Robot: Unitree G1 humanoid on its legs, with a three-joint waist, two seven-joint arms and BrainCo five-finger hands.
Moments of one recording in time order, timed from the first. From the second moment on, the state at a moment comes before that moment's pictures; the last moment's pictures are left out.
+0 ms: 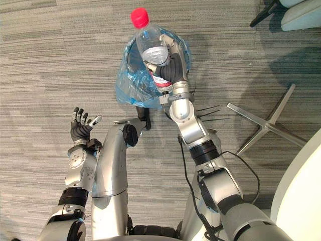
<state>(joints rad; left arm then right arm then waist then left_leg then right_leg) -0.33 0.13 0.17 0.44 -0.40 -0.22 0.22 -0.84 -0.16 0.20 0.36 -0.24 -0.10 -0.39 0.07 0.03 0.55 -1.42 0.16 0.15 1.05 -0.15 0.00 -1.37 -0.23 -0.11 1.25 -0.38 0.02</state>
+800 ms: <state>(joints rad) -0.38 0.14 0.11 0.49 -0.22 -0.23 0.24 -0.66 -0.19 0.36 0.39 -0.64 -0.10 -0.33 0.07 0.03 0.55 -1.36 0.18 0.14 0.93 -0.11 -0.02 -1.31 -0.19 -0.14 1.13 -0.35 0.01</state>
